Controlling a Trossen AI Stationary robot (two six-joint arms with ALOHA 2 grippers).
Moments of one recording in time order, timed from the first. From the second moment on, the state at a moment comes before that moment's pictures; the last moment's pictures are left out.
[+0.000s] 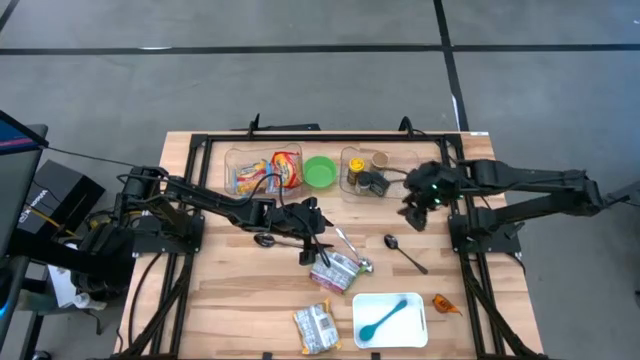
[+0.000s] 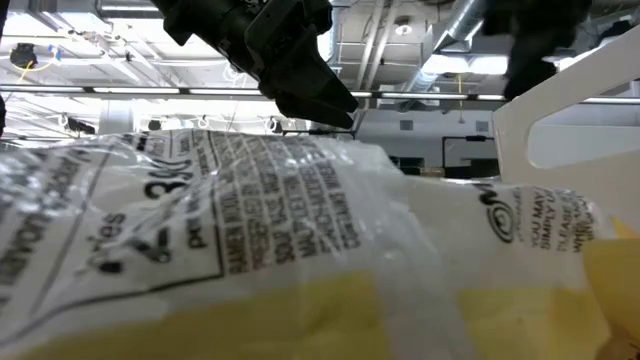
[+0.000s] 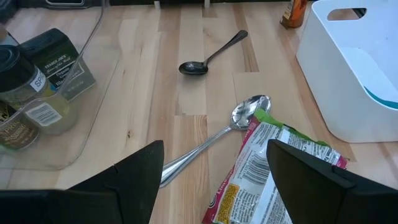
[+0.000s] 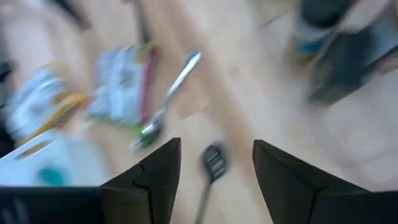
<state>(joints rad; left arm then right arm) -0.12 1.66 0.99 0.09 -0.11 -0.03 -0.06 0.94 0.93 -0.95 -0.01 0.45</state>
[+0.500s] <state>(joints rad) -0.12 1.66 0.99 0.13 -0.11 -0.03 0.46 0.86 0.93 -1.04 0.10 0.93</state>
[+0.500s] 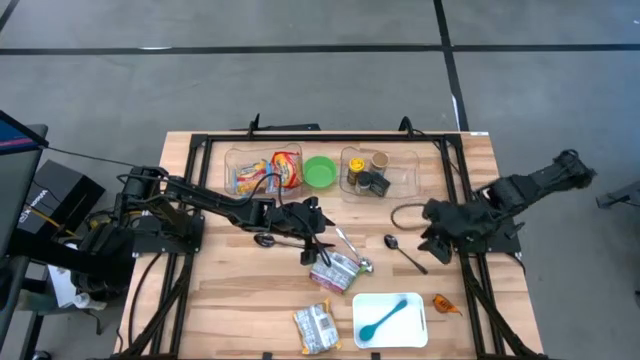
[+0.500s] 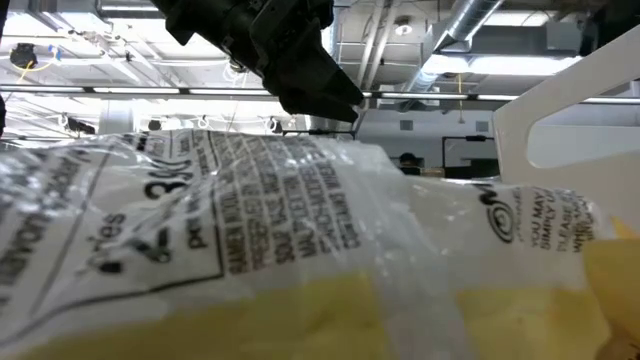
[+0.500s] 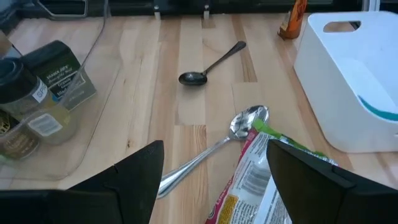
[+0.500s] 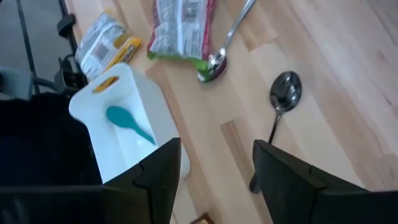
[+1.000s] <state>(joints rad) -0.12 1.66 0.99 0.25 -0.11 -0.03 0.83 0.98 0.93 -1.13 0.24 1.31</state>
